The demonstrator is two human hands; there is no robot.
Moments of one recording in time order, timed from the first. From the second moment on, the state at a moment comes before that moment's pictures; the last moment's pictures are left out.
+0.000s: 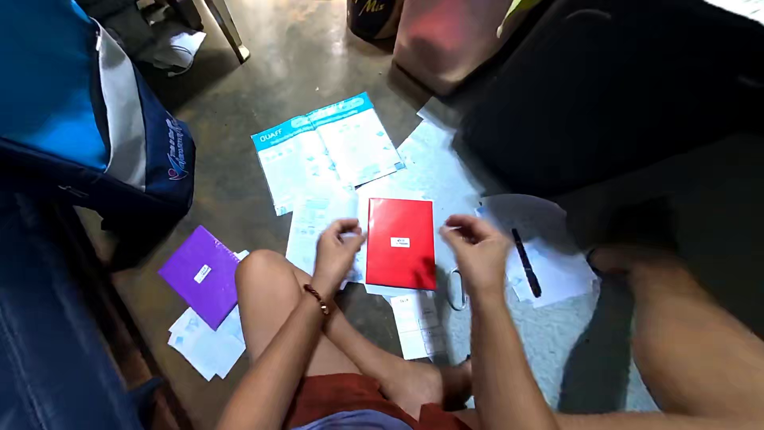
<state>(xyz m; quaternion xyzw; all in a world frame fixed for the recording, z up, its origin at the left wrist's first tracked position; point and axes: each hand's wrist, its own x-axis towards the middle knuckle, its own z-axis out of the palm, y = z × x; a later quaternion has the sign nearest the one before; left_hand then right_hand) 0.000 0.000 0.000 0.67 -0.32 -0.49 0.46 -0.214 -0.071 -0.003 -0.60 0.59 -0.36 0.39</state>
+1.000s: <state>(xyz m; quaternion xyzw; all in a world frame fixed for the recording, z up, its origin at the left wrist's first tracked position) 0.065 -0.111 -0.091 0.68 -0.66 -0.27 0.17 -0.102 -0.156 -0.102 -0.77 0.48 -0.18 0.37</state>
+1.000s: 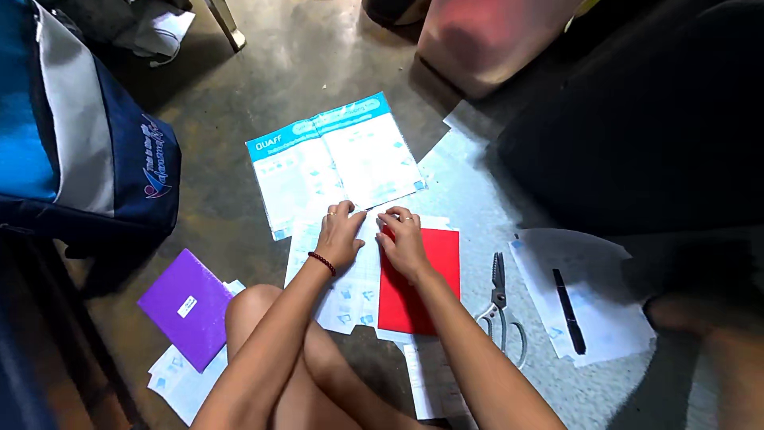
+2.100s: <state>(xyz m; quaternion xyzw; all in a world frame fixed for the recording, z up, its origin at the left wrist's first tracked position) 0.072 -0.141 -0.091 0.64 -0.68 -0.30 0.18 -0.093 -0.175 -0.117 -0.79 0.46 -0.23 0.34</state>
